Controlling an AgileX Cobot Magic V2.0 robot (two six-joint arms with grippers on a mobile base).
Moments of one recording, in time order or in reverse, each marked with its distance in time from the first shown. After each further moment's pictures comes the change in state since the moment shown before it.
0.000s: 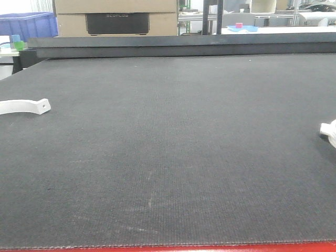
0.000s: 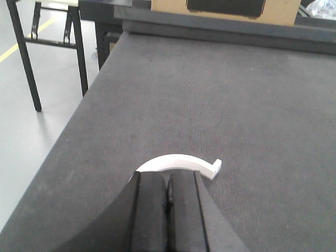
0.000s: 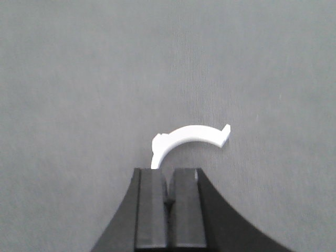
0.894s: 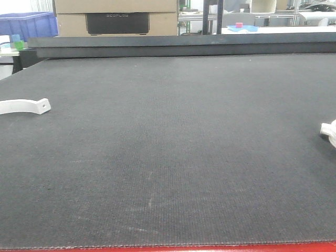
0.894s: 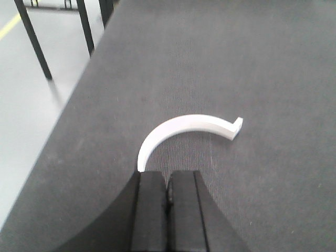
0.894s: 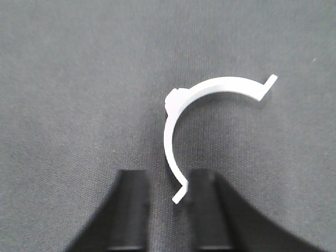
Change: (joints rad) left arm 0.000 0.171 -0.015 0.083 0.046 0.000; right arm 0.000 0.326 -0.012 0.072 -0.001 -0.057
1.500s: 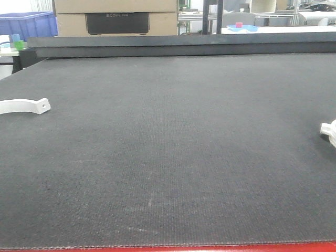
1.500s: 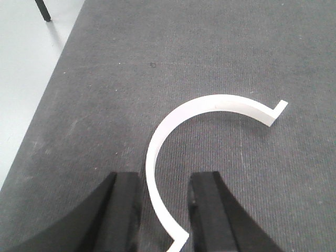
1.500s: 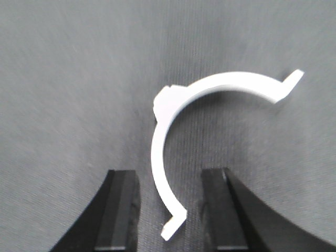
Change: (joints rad) left arm 0.030 0.396 -0.181 0.011 -0.022 0.000; right arm 0.000 0.263 -0.055 0.000 -0.045 -0.033
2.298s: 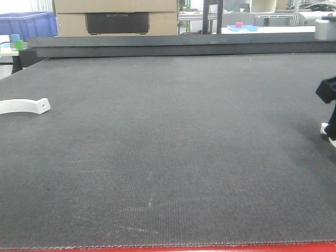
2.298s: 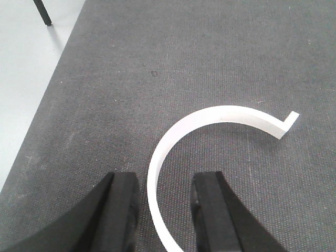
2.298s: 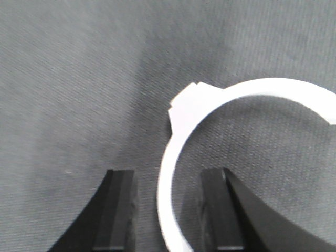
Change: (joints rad) left arm 0.000 0.066 -0.007 0.012 -0.073 0.000; right arm 0.090 0.166 -0.001 -0.115 -0.090 -0.011
